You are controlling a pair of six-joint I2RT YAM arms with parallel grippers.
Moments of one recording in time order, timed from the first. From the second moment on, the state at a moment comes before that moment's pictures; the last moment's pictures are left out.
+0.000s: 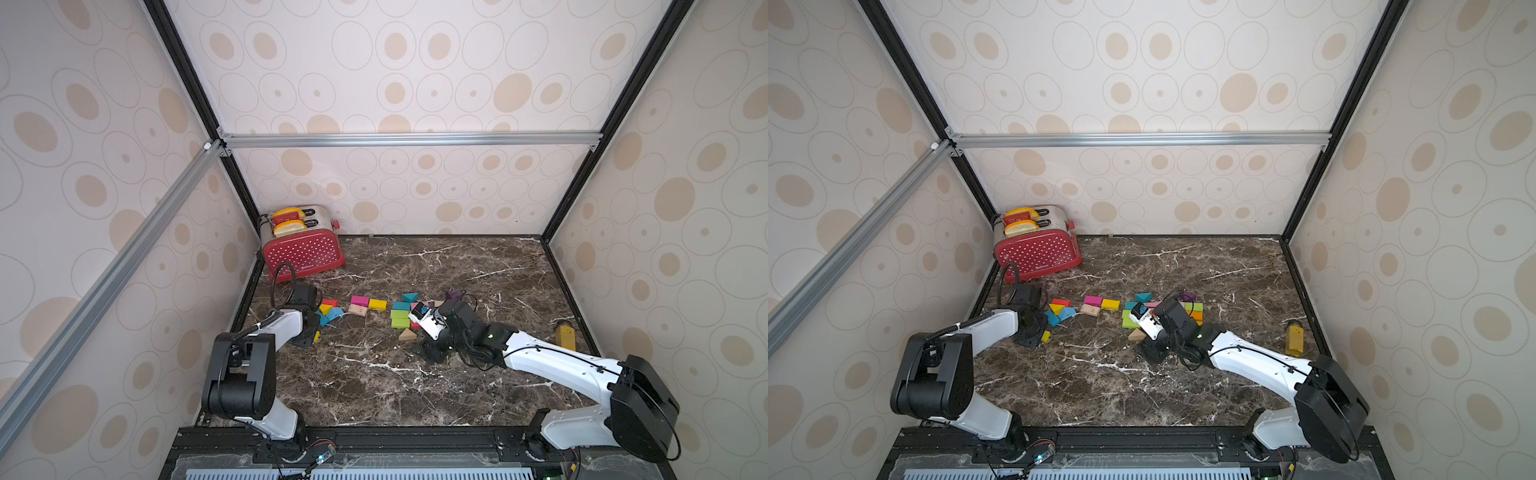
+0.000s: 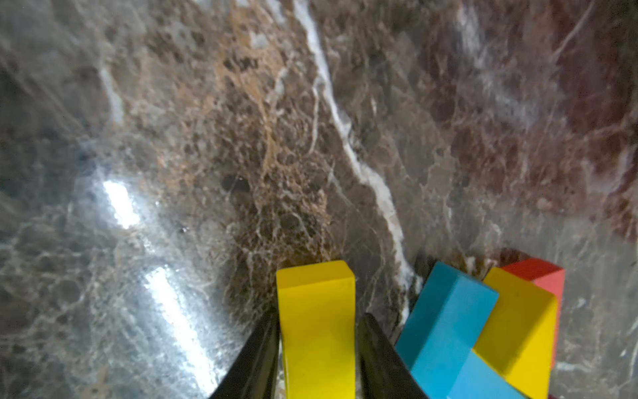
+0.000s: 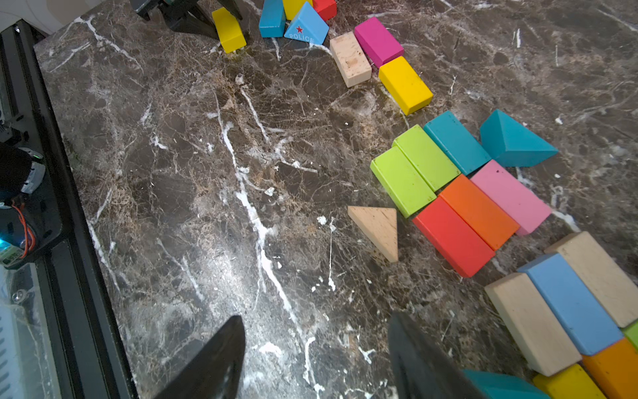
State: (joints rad) left arm -0.03 1.57 0.79 -0.49 -0.19 -1.31; right arm 0.91 1.34 0.82 -0.29 -0.18 -0.04
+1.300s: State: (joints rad) left arm -0.41 1.51 0.88 -0.59 -0.16 -1.40; right arm 0.91 1.27 0.79 -0.28 -0.07 -0.04
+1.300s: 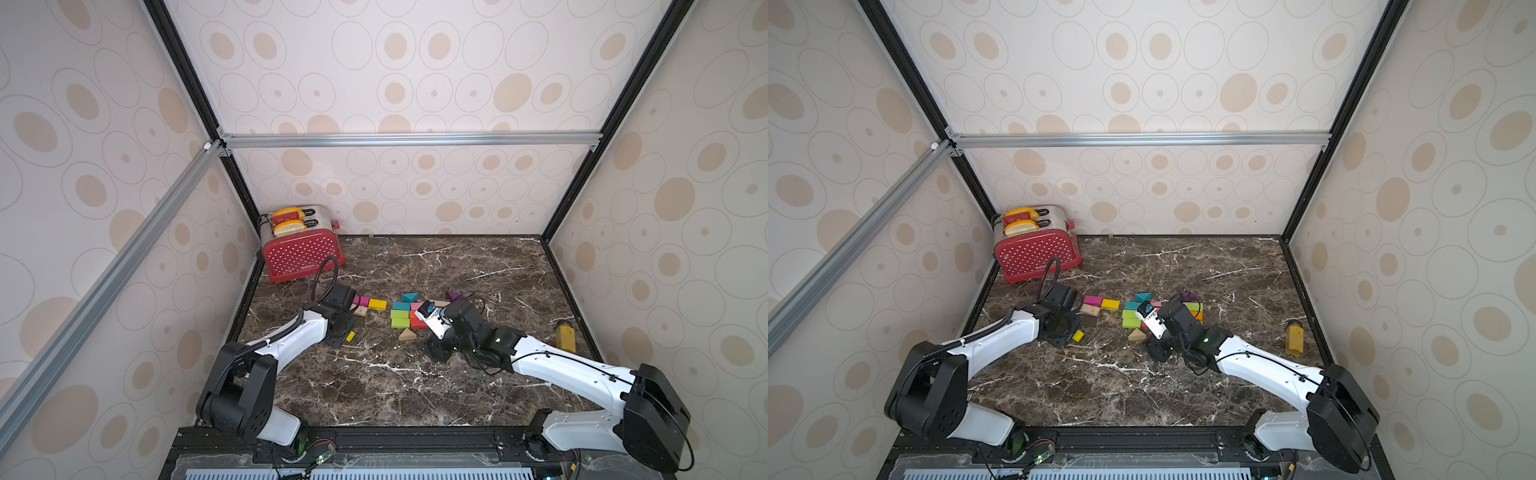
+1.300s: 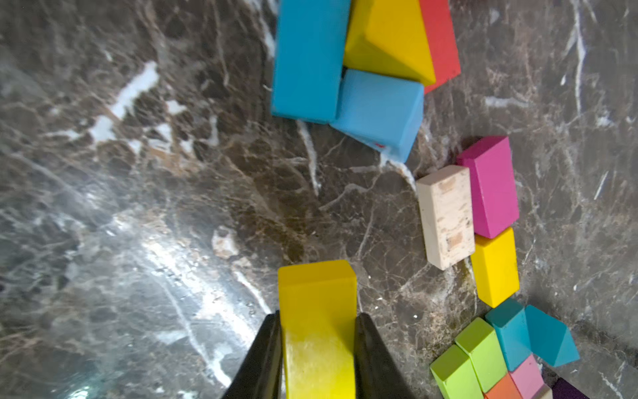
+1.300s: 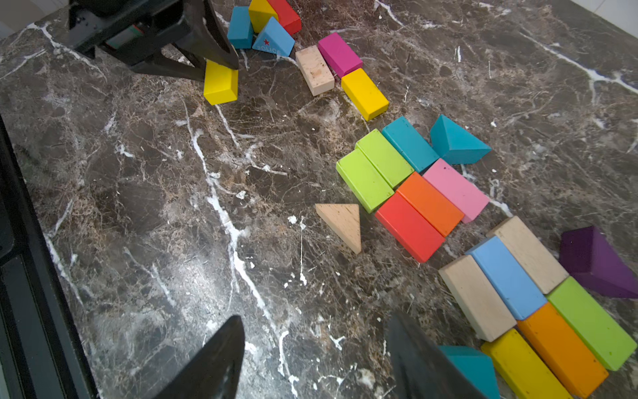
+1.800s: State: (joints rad) left arm -0.51 1.74 1.09 -0.54 -0.19 -1.47; right arm 0.91 1.19 0.76 -0.26 -0.01 -0.04
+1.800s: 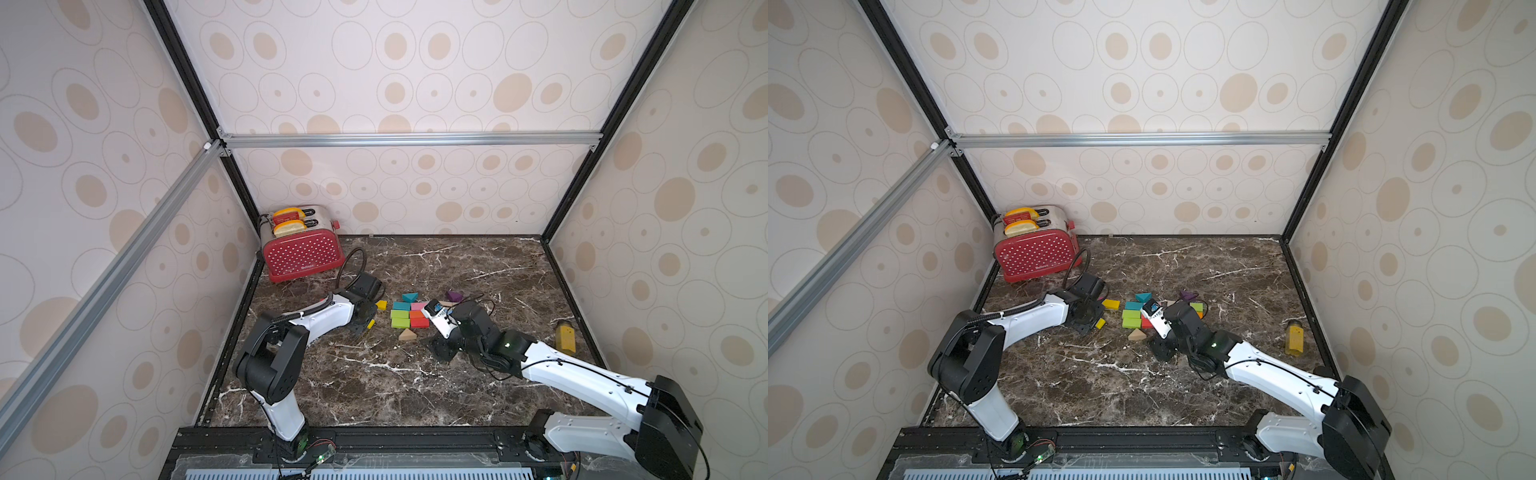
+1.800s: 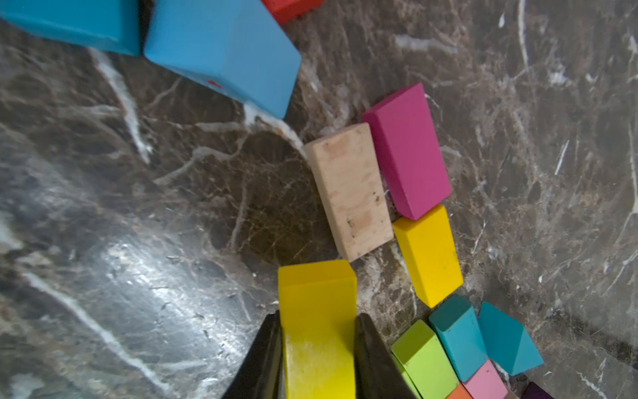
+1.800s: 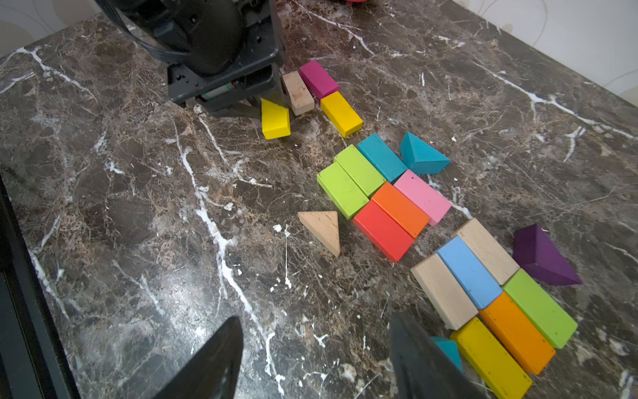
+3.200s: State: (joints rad) left arm -0.52 1.49 1.08 -0.57 -0.36 -1.30; right arm 0.91 1.03 0.74 -0.25 -0.01 -0.04
